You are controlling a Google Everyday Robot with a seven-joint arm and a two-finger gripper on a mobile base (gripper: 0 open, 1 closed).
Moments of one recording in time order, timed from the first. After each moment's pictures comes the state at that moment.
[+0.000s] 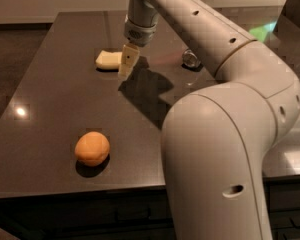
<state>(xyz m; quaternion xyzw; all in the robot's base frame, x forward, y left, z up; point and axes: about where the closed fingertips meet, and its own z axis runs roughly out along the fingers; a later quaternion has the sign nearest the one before) 0.728 0.041 0.859 -0.59 0.79 0.04 0.15</state>
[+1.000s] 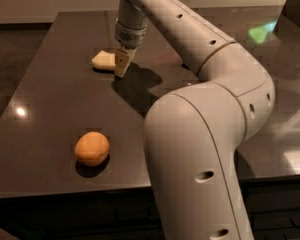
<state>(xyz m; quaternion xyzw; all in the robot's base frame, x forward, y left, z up) 0.733 0.072 0.842 -0.59 0.79 0.06 0.13</state>
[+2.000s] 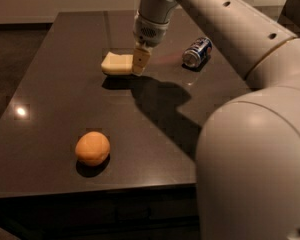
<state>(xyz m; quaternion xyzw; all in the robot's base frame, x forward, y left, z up) 0.668 0.016 0.884 -0.64 0.75 0.07 0.14</state>
